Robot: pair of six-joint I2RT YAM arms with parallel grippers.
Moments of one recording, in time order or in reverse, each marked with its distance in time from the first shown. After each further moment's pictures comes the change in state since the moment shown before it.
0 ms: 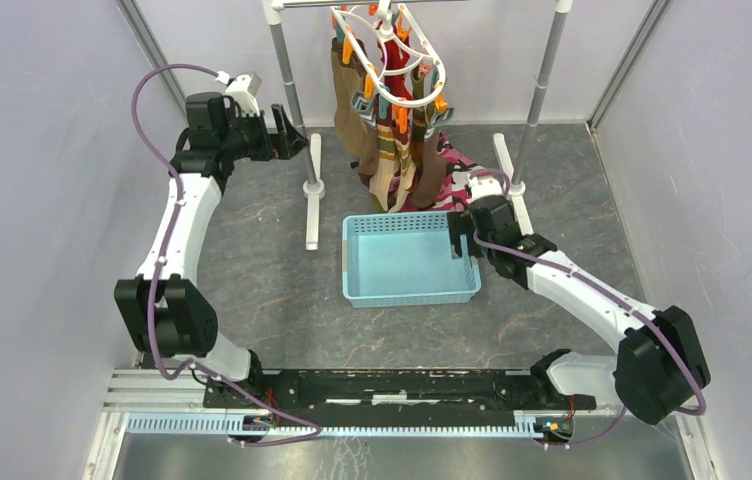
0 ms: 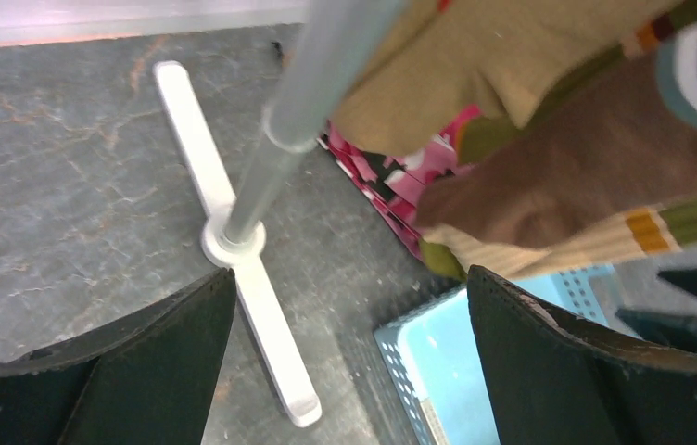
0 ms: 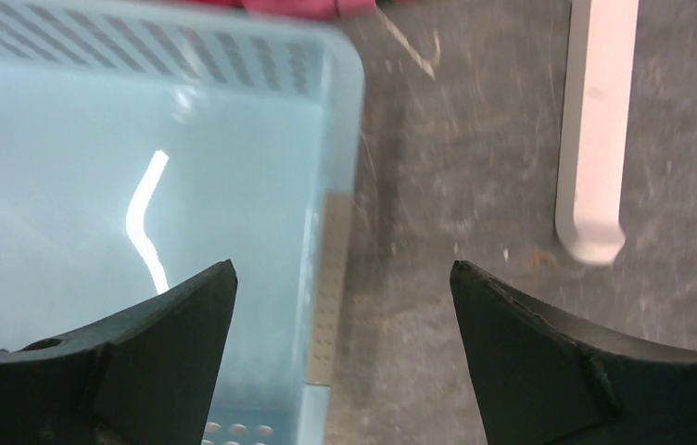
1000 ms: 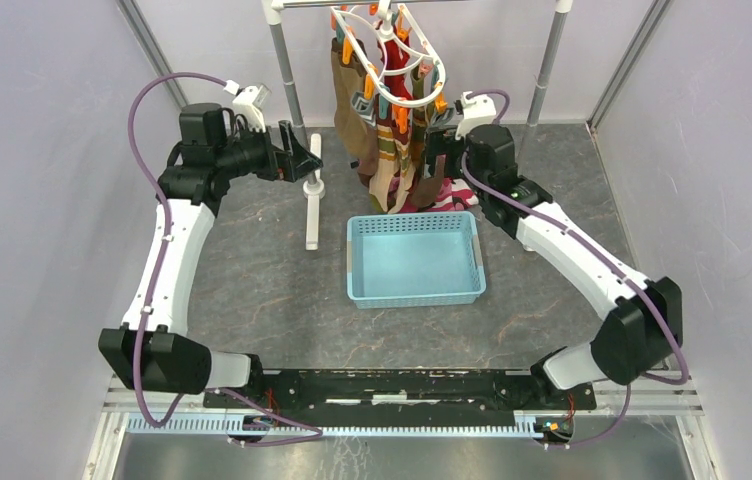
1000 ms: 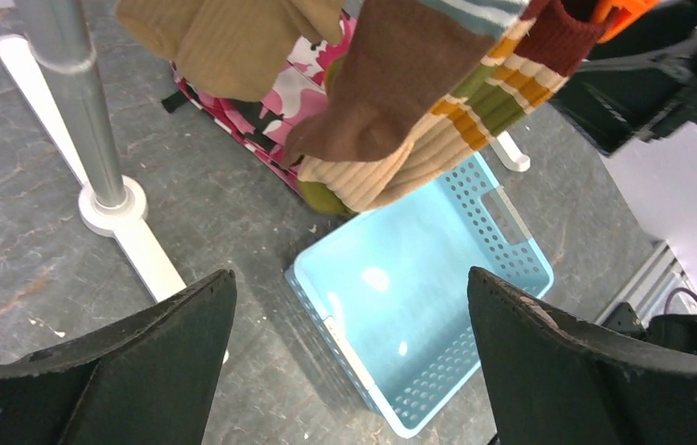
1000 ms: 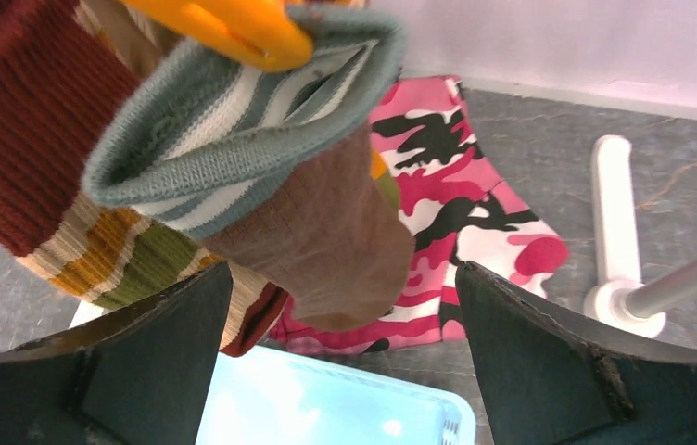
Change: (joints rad) left arm -0.070 -0.155 0.007 -0.161 0.109 -0.009; right arm -0.019 0.172 0.429 0.193 -0.083 -0.038
